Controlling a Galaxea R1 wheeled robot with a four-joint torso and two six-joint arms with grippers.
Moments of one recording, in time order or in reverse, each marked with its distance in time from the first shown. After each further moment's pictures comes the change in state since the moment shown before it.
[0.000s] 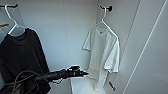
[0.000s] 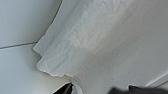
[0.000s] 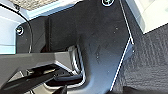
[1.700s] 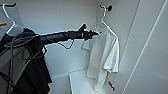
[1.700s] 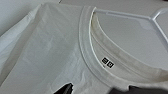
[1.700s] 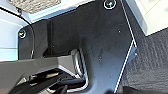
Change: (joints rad) left arm -0.571 0.178 -0.137 -0.366 0.028 -0.109; right arm 0.009 0.012 0.001 0.001 0.010 0.001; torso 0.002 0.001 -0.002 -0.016
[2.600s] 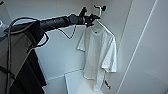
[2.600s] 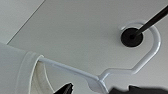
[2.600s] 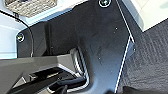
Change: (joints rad) left arm -0.163 0.099 -0.180 -0.194 -0.001 -0.004; right arm 0.000 0.003 0.000 0.001 0.000 0.000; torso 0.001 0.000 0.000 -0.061
